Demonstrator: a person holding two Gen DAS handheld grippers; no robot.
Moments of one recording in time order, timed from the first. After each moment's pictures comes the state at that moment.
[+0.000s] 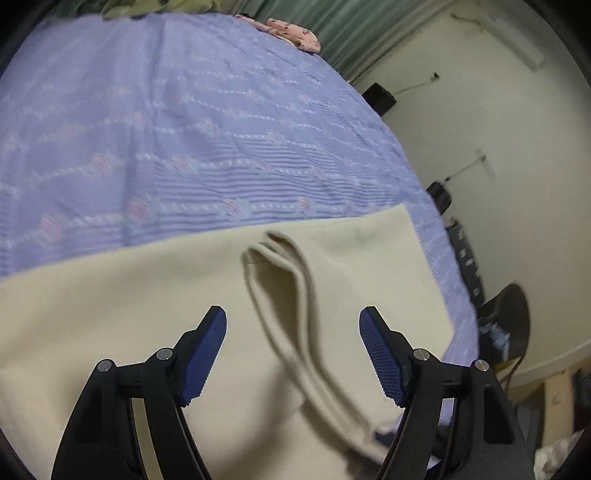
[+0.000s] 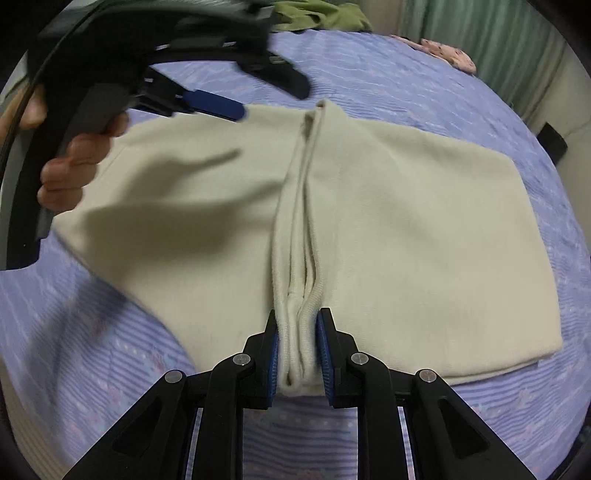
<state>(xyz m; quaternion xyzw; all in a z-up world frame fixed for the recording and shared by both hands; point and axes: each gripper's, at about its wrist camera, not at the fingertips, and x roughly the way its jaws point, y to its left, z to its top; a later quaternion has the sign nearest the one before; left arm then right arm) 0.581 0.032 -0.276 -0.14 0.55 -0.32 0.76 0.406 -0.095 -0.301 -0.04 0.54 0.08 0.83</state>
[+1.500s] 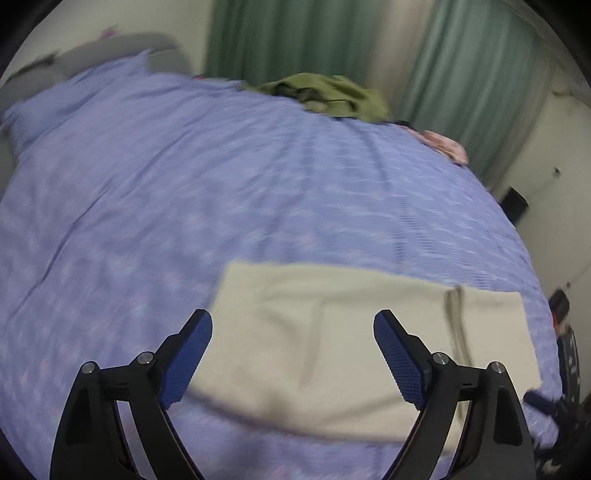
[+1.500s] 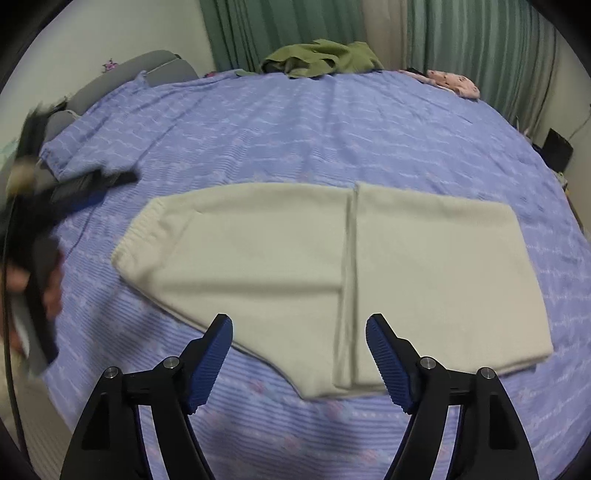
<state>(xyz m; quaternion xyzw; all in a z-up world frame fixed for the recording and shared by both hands) 0.443 0.255 -0.205 -0.13 0.43 0.03 0.89 0.401 -0.051 -0.220 0.01 0.48 0.12 0.87</state>
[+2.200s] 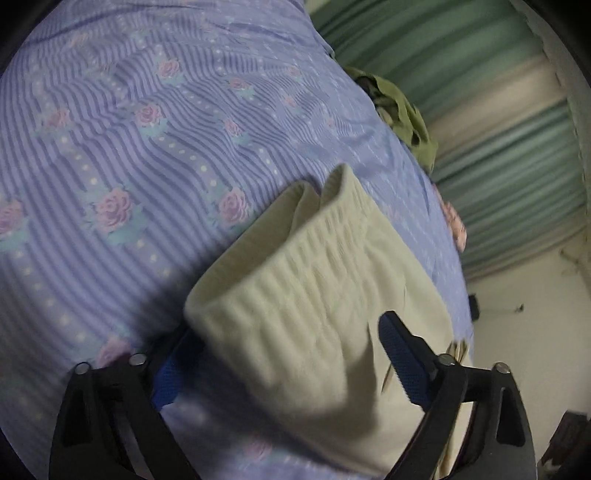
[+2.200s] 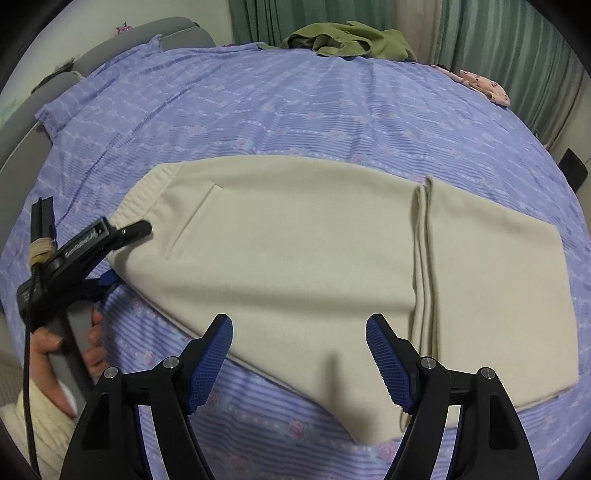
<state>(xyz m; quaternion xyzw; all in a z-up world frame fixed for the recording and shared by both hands) 0.440 0.313 -0.368 -0.43 0.40 0.03 0.81 0.431 0.020 -0.264 -0.04 0.51 0.13 0.85</state>
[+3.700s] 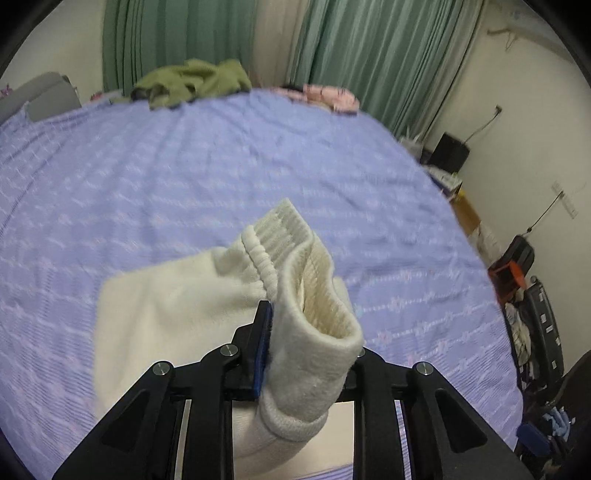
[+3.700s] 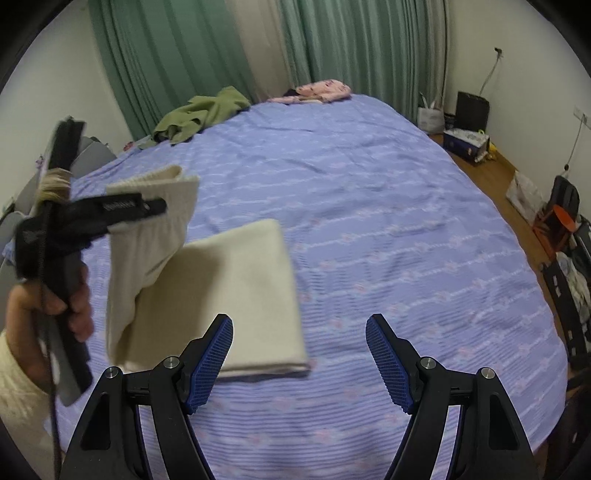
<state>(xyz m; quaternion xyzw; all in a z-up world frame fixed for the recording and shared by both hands) 0.538 -0.200 -0.160 -0.07 0.46 -0.09 0.88 0.354 -0.403 -0.167 0.10 0.44 -0.01 0.89</state>
